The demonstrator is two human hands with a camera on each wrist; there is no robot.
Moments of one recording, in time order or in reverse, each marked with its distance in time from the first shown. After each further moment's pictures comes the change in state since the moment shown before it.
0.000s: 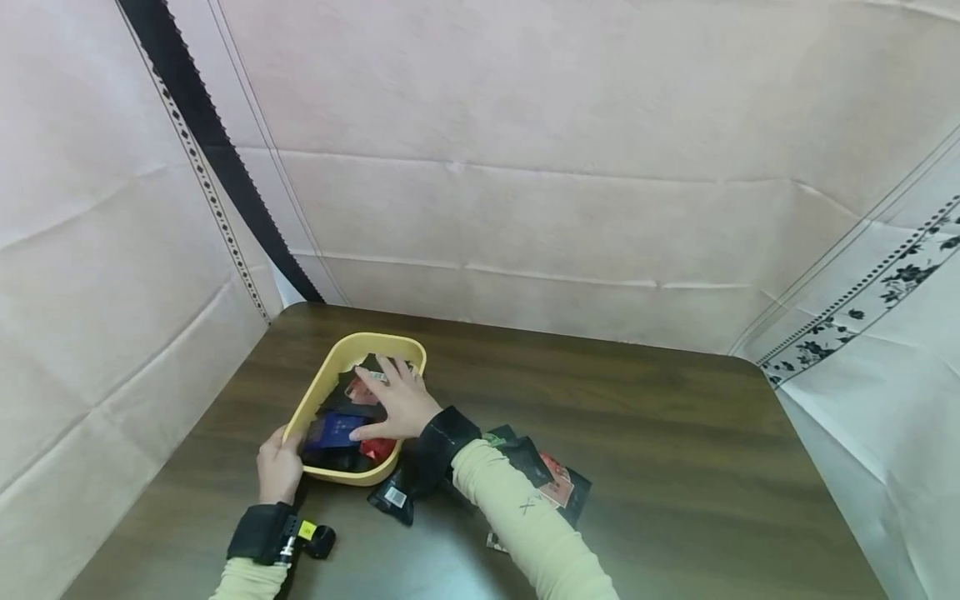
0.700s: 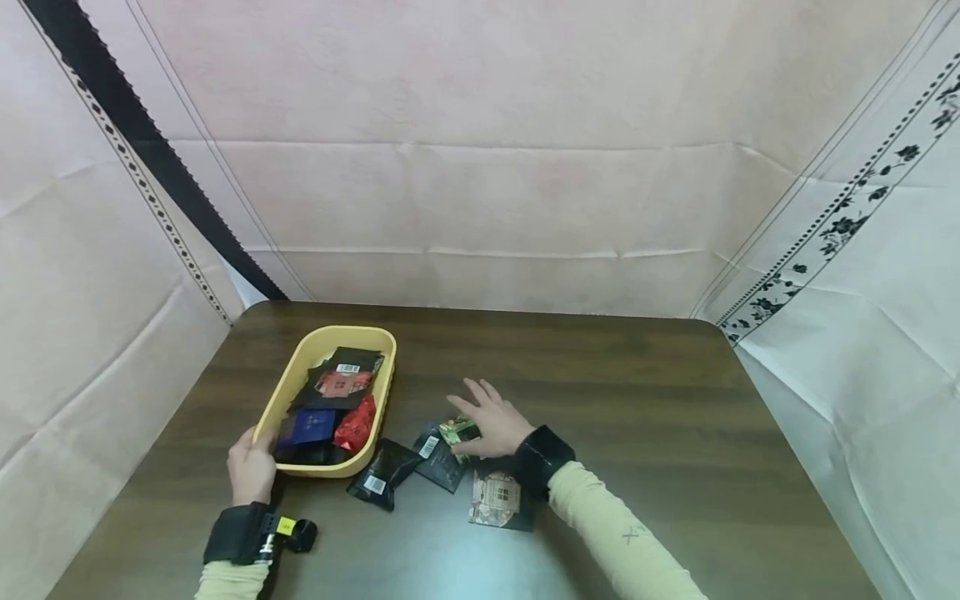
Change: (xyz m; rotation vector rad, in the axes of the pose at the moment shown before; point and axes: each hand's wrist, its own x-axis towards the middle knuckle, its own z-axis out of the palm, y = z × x) left_hand -0.003 0.003 0.003 0.024 0.043 0.033; right_hand -0.137 0.092 -0.002 -0.003 -0.042 0.161
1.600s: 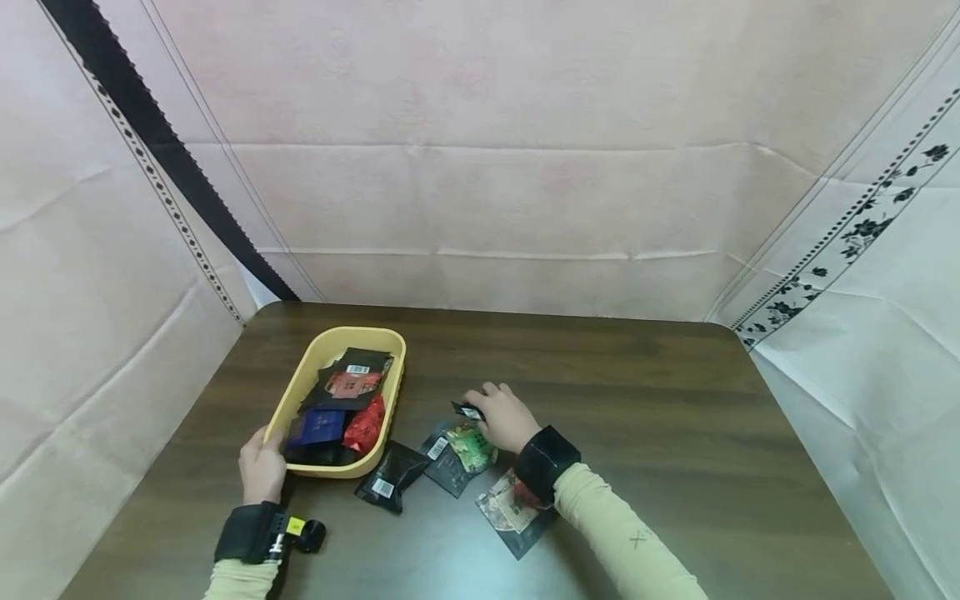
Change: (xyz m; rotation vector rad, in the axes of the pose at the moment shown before) left_hand 0.000 0.000 0.000 -0.004 -0.013 -0.021; right_hand 0.007 -0.003 -0.007 -0.039 0.168 0.047
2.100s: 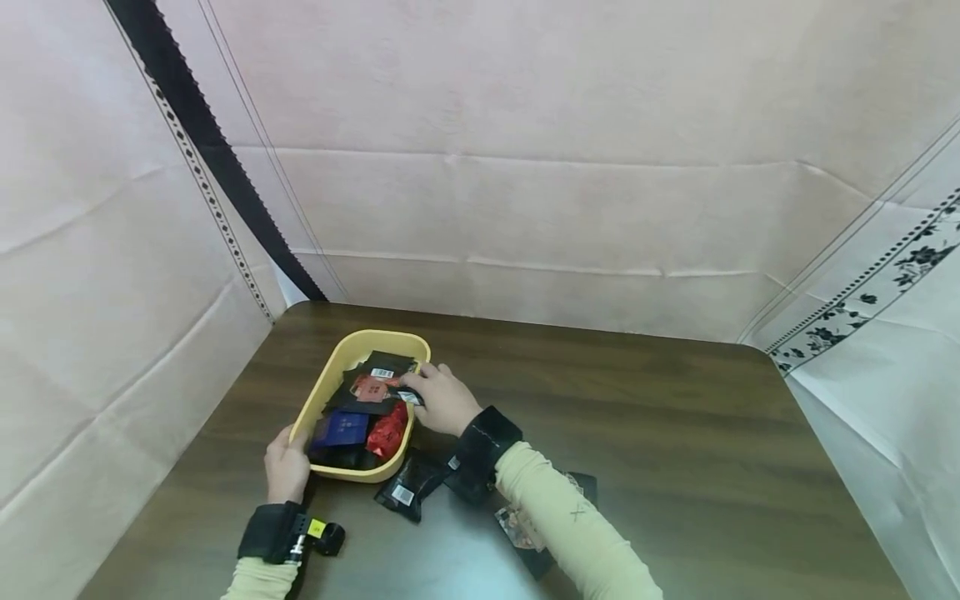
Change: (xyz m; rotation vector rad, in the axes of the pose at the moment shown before) left_hand 0.002 -0.003 0.001 -0.021 -0.028 -0.037; right_hand 0.085 -0.080 0.000 0.021 0.006 -0.192
